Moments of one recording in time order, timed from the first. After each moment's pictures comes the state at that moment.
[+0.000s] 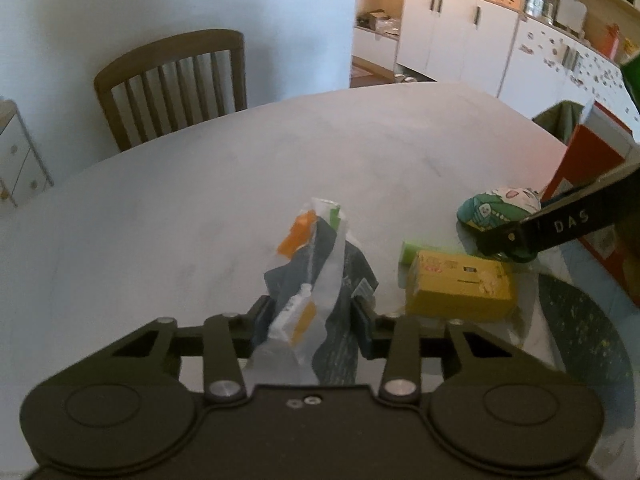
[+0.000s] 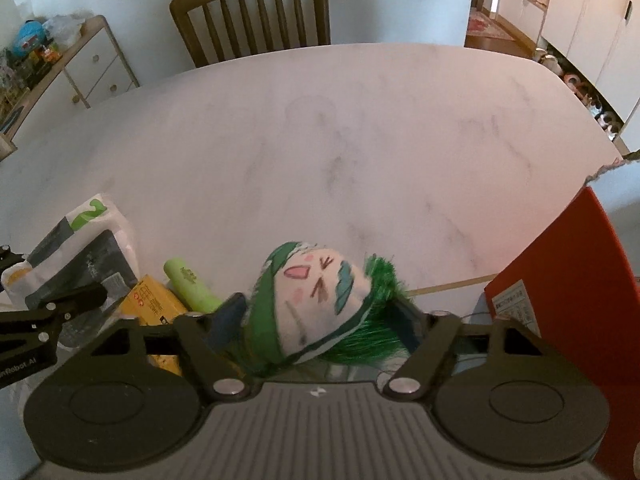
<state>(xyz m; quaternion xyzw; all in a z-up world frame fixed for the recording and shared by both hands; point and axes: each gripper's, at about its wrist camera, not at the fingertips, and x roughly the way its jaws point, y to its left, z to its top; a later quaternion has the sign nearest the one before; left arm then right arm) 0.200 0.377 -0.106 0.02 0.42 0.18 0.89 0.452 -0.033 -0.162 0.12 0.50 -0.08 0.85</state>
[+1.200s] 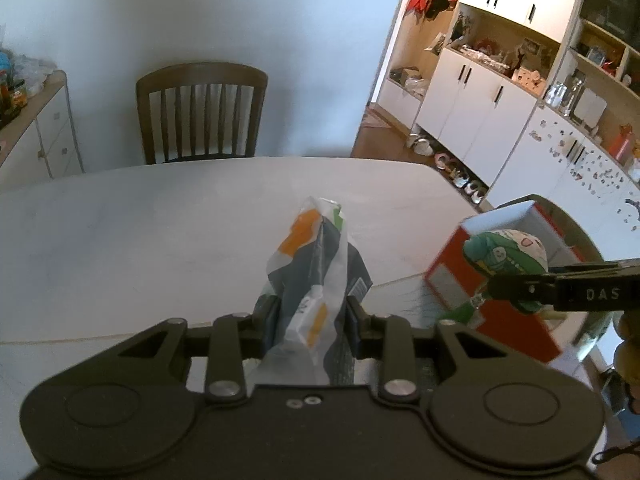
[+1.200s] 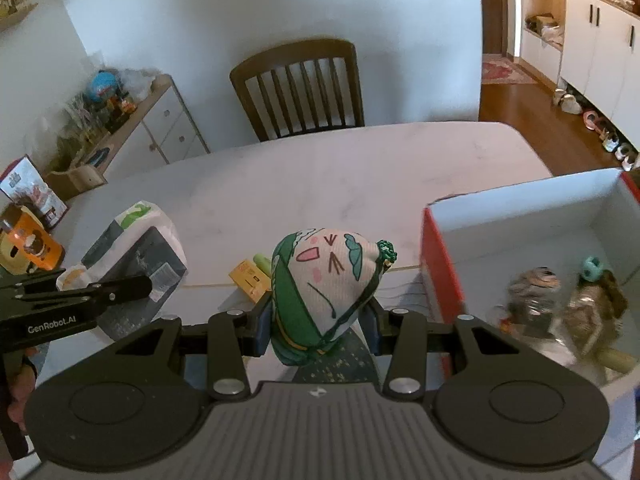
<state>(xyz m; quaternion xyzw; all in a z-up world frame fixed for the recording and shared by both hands) 0.150 0.252 0.000 -0.08 0.36 0.21 0.91 0.322 -0.062 -0.017 0.14 0.42 -0.02 0.90</state>
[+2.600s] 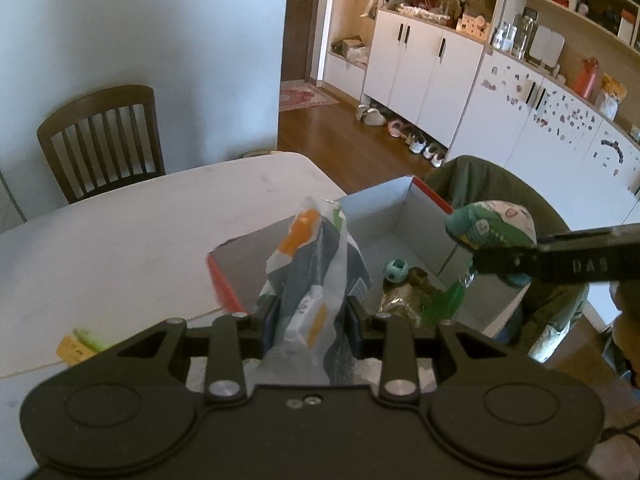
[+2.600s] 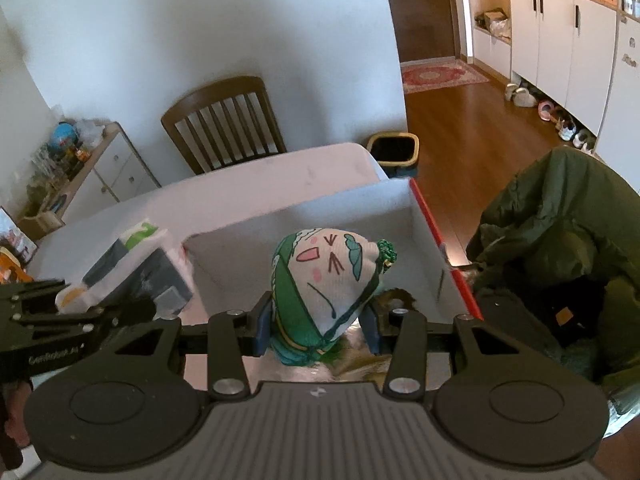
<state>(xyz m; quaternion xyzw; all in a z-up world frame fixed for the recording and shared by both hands) 0.328 0.059 -0.039 -0.01 0.40 0.16 0.90 0.243 -0.302 -0.021 0.16 0.41 -0.06 0.90</state>
